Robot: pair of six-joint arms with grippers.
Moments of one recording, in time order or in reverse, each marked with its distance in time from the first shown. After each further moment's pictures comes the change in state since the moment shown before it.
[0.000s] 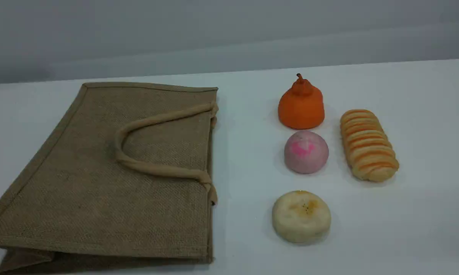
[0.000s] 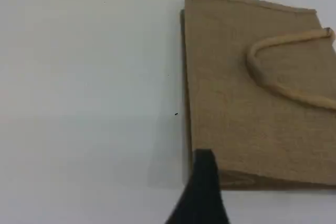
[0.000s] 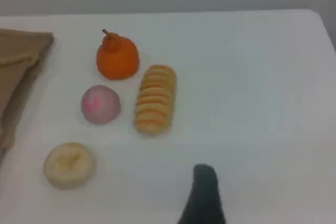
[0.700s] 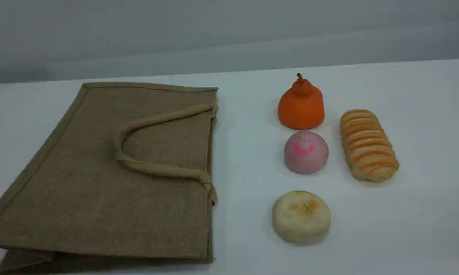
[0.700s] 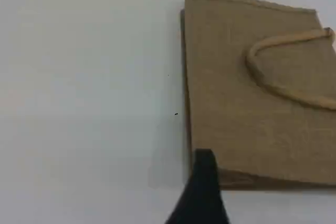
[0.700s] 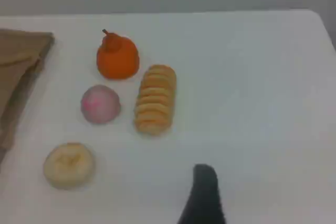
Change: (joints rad) left arm 0.000 0.000 0.000 0.000 0.000 0.000; right arm 0.000 0.000 0.000 0.000 0.000 0.000
